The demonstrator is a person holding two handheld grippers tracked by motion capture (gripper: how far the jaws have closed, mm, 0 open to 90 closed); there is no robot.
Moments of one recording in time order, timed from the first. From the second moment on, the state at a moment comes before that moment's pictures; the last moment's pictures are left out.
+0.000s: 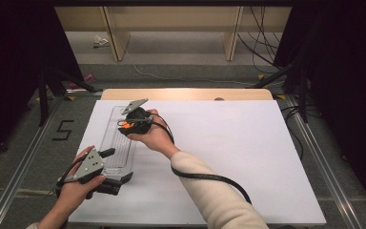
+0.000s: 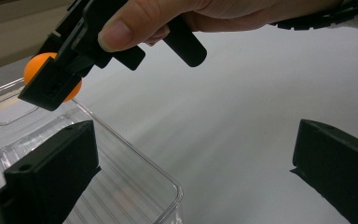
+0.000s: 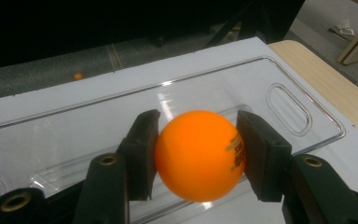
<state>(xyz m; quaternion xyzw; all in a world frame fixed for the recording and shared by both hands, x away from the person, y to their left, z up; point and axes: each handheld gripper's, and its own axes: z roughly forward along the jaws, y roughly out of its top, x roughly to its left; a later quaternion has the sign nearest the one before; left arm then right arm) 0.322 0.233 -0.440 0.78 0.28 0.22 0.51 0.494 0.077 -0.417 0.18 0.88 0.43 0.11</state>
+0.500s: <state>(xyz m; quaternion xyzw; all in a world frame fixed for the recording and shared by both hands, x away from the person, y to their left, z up) 0.322 0.233 -0.440 0.78 0.28 0.22 0.51 0.498 0.092 -0.420 0.17 0.88 0.42 0.10</state>
